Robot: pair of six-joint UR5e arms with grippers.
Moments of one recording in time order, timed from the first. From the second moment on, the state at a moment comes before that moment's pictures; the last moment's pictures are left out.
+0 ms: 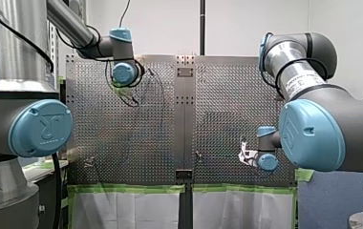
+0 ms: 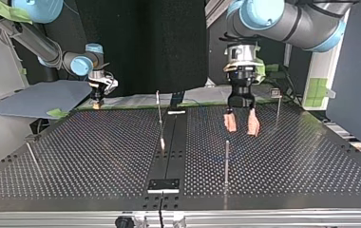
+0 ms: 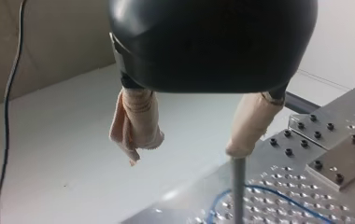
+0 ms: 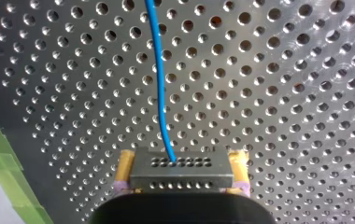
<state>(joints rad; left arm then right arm) -0.32 -1.52 -2.00 -2.47 -1.86 -2.47 1.79 -0.59 1.53 -0.82 1.55 1.71</state>
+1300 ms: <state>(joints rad) -0.17 -1.67 -1.92 -2.45 -1.68 -2.53 1.78 -0.59 1.53 -0.82 1.55 1.71</state>
